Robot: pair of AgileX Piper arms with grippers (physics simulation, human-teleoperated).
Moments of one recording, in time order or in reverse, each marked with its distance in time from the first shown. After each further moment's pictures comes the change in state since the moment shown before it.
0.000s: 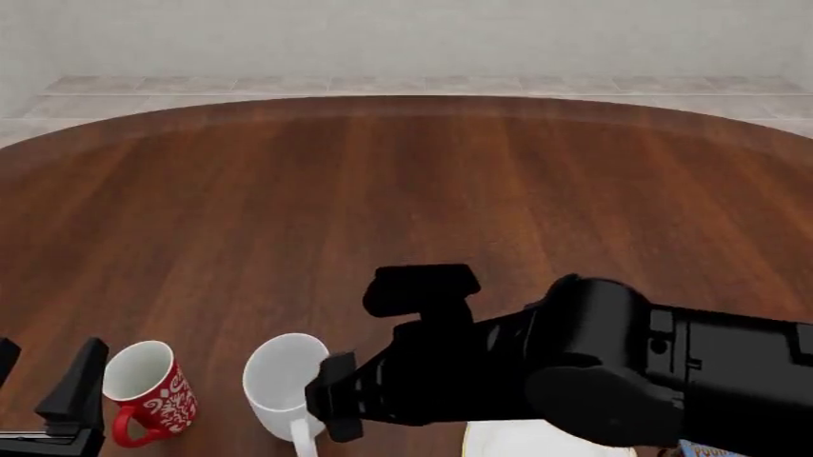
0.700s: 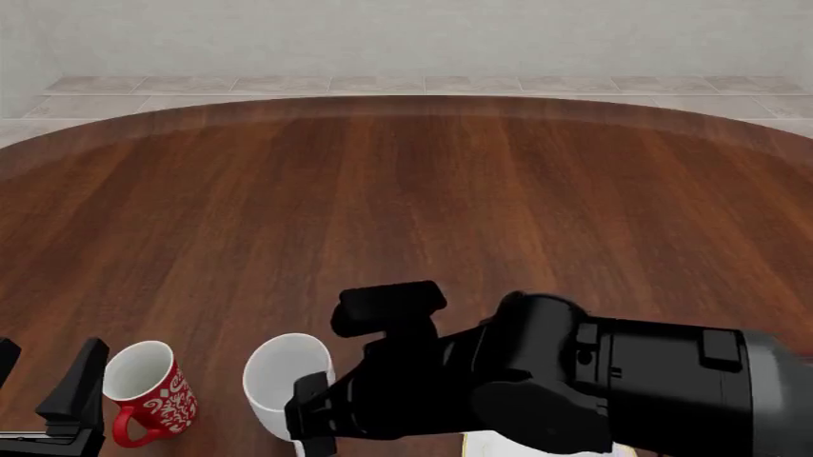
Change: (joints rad) left arm 0.000 0.000 0.000 0.000 0.000; right arm 0.030 0.094 -0.024 -0.031 -0.003
